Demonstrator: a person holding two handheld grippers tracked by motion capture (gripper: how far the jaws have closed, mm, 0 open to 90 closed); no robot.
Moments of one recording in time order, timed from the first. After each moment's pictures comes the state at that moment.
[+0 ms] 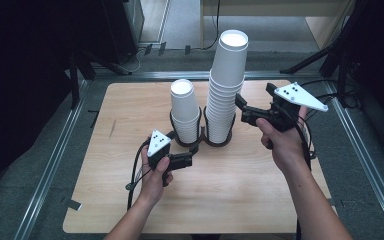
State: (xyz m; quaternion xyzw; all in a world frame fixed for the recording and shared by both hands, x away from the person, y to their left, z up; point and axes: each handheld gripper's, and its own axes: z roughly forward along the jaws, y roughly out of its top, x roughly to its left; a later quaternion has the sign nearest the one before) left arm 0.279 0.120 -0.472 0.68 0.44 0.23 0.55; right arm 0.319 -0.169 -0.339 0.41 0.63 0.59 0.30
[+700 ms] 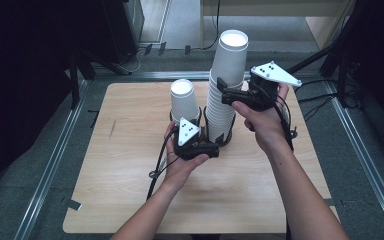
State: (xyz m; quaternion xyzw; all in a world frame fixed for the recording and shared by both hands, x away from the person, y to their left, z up) left arm 0.308 0.055 -0.457 0.68 0.41 0.25 0.56; right arm 0.357 -0.127 -0.320 0.41 0.64 0.58 0.29
